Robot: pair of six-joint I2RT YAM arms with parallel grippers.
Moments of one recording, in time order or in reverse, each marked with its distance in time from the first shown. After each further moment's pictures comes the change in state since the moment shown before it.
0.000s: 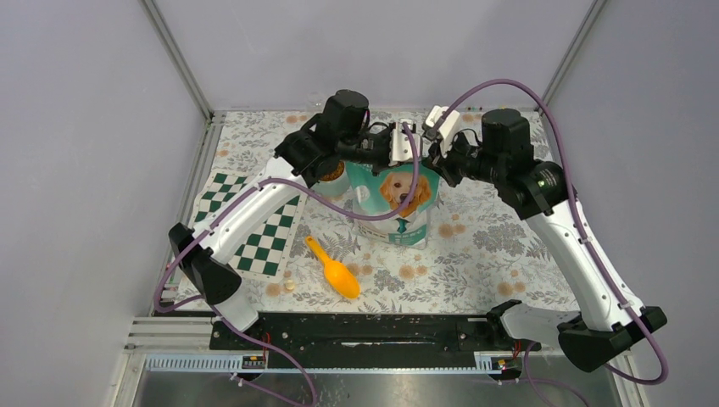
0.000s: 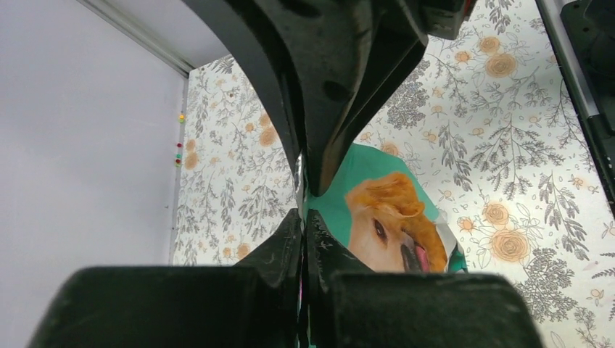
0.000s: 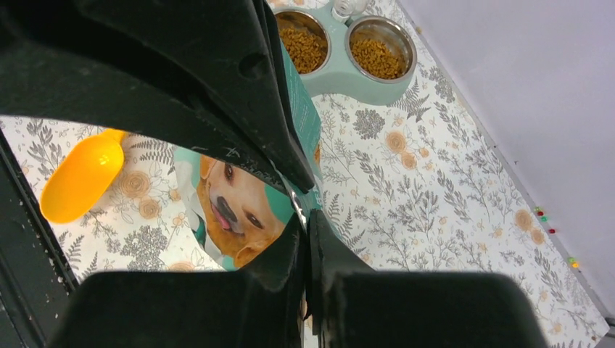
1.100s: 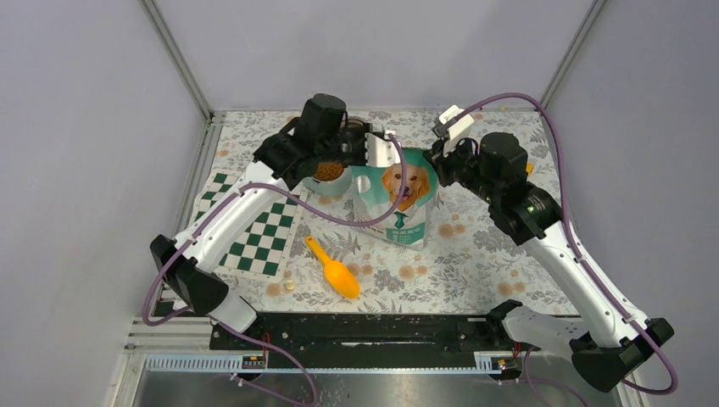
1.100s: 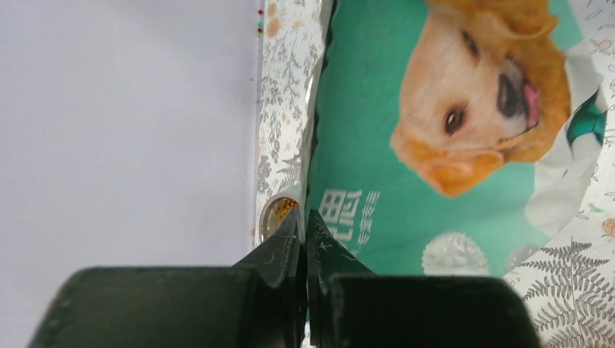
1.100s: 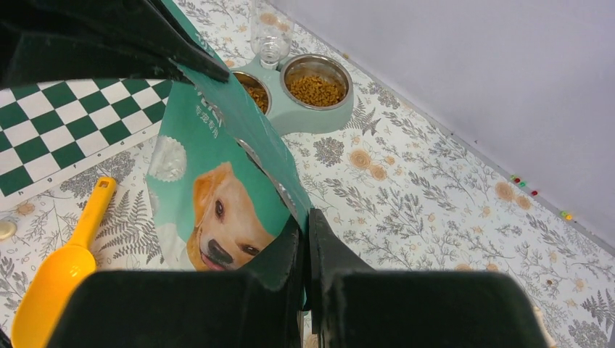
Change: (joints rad) left arm 0.083 -0.089 -0.095 -0.095 -0.323 0.264; right arm 0.061 -0.155 -0.284 0.387 0.312 0.264
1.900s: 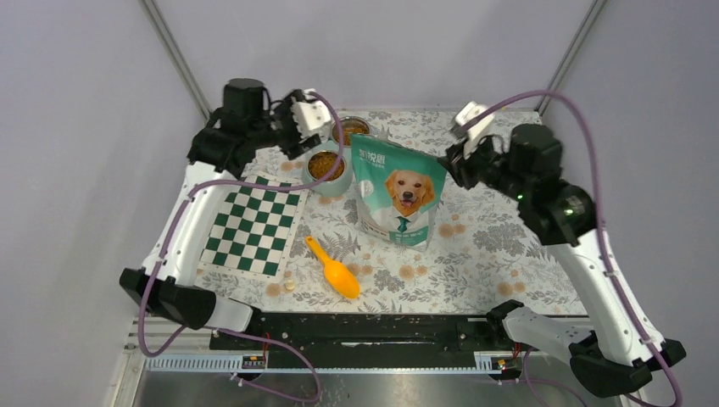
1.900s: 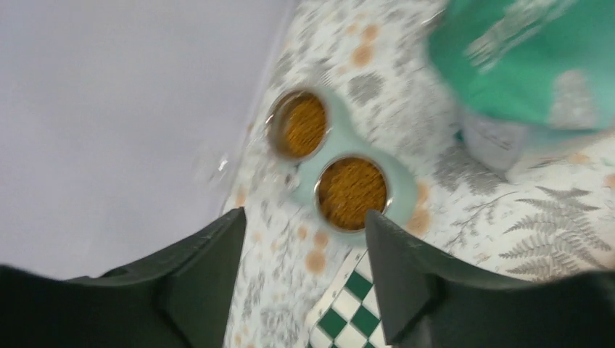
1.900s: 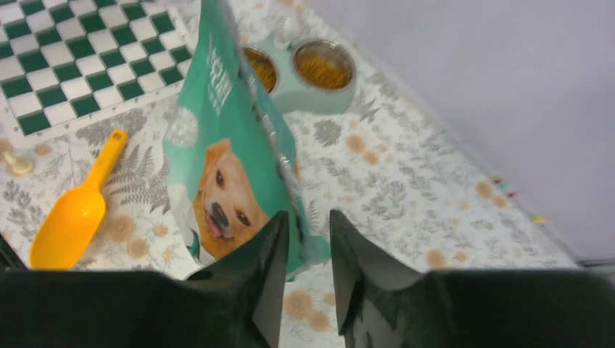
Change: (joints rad) left arm 0.315 -0.112 -0.002 -0.146 0.177 -0.099; right arm -0.030 -0.025 0.112 -0.237 -0.126 -0.109
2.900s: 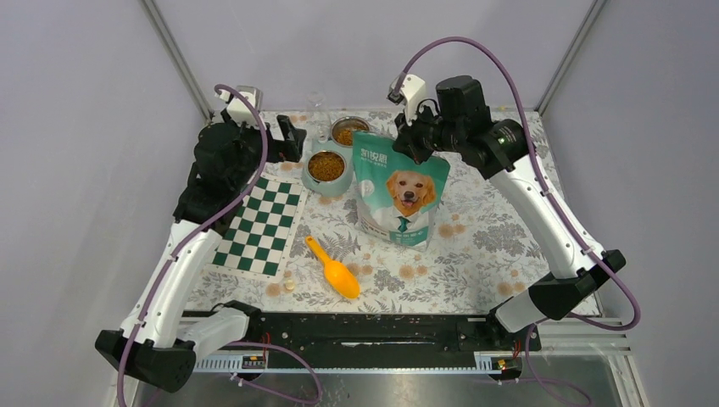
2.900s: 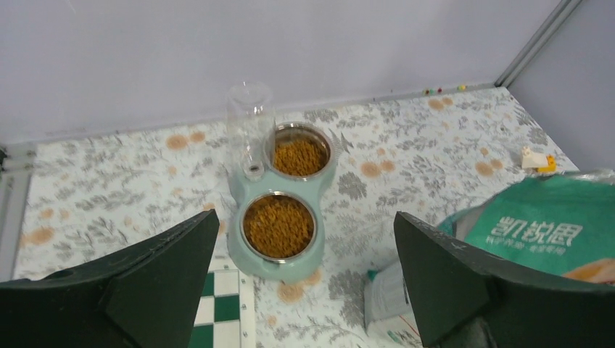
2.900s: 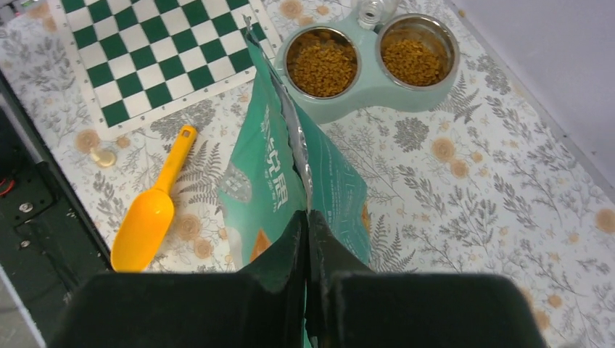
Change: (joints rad) left arm 0.062 -0.396 -0.483 0.552 -0.472 -1.031; right arm 0.072 0.480 0.496 -0.232 -0.111 0.081
